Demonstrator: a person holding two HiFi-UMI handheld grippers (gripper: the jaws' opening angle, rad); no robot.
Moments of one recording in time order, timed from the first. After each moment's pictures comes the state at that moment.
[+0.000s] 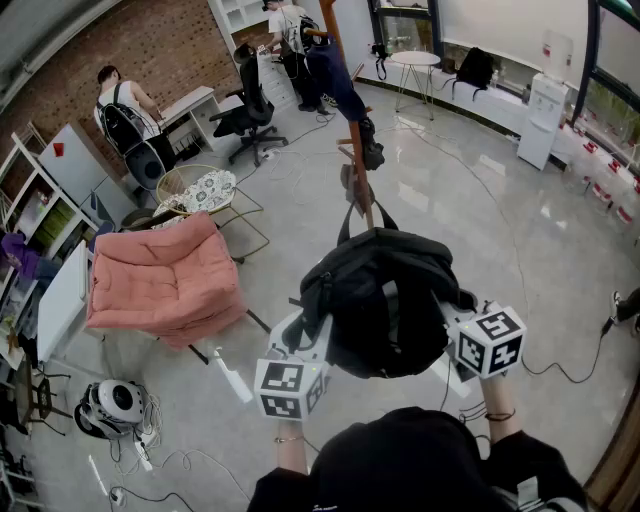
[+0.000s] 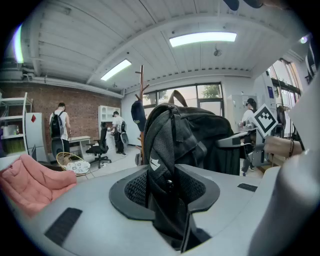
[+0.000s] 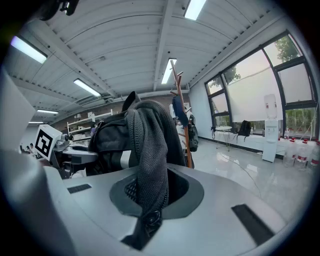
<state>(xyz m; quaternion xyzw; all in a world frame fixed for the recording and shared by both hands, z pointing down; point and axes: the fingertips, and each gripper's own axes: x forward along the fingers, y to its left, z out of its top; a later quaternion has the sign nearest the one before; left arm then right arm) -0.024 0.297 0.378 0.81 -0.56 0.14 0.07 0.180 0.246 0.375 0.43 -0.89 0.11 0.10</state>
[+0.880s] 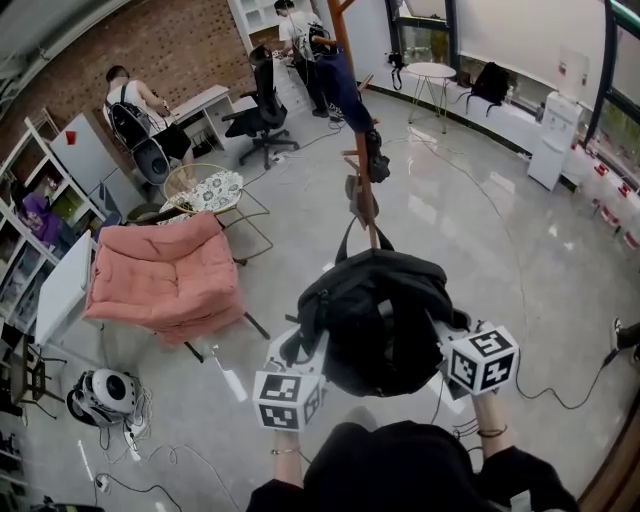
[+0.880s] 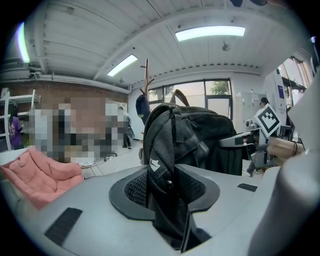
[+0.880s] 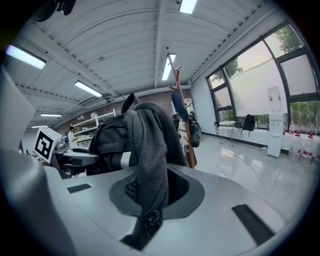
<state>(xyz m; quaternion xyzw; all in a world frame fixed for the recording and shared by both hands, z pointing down) -0.009 0.296 0.396 0.79 -0.59 0.15 0.10 0.193 0.236 0.393 0.41 -0.90 0.13 0.11</state>
